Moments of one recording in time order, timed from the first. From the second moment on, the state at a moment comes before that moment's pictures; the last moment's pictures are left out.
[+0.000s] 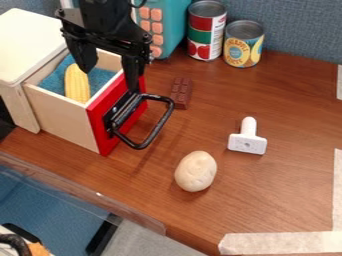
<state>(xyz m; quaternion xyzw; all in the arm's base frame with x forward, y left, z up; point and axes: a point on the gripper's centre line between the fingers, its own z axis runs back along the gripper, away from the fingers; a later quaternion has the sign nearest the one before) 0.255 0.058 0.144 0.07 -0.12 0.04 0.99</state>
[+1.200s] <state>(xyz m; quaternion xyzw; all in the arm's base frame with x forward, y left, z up) 0.282 0.114 0.117 0.06 -0.10 0.14 0.98</state>
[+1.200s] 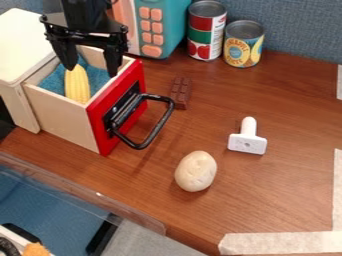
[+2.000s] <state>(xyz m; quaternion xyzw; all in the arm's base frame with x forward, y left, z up) 0.292 0.149 0.104 0.08 -0.09 0.18 0.98</state>
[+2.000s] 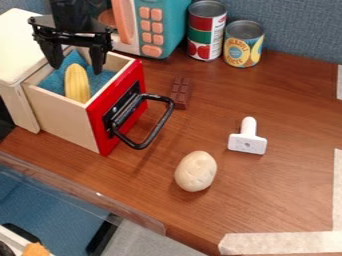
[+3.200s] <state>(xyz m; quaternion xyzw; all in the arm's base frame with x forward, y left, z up) 0.295 0.142 0.067 0.16 -0.11 0.24 0.95</state>
